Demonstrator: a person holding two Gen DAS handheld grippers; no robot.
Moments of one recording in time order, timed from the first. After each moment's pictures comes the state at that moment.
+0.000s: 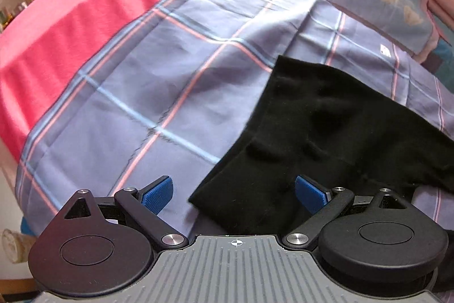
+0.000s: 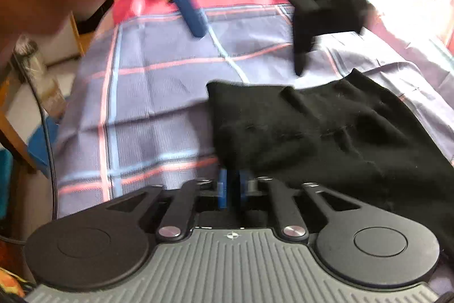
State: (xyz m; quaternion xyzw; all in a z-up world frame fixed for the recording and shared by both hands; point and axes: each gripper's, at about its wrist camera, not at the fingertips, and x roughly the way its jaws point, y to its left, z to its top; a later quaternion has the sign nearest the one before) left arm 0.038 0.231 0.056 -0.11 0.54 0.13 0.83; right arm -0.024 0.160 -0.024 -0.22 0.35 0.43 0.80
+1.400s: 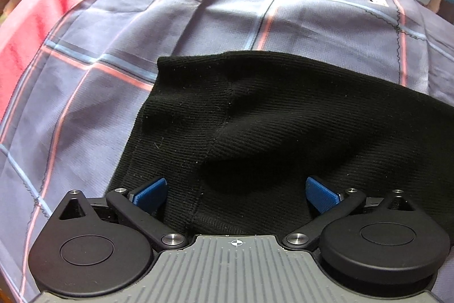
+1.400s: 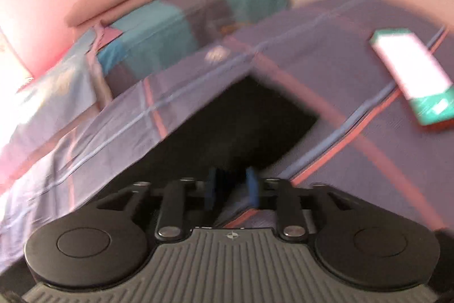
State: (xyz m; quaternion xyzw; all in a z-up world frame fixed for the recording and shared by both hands) left arm 0.178 0.133 -0.036 -0.01 0.57 0.13 0.81; right arm 0.092 -0.400 0.024 0.18 0.32 -0.32 0.87
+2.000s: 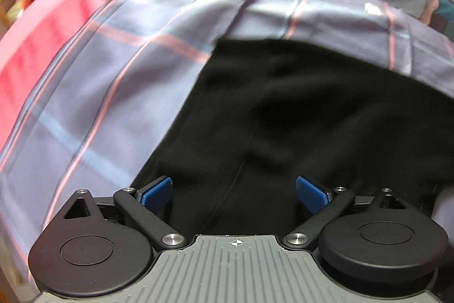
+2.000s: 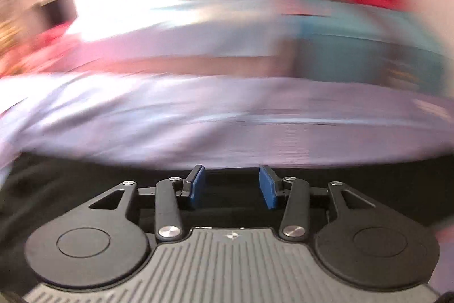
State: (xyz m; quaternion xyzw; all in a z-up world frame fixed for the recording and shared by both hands) left arm 0.085 0.165 0.003 -0.03 0.55 0.14 0.82; right arm 0.156 -0.153 0.025 0.01 0.40 0.14 0.91
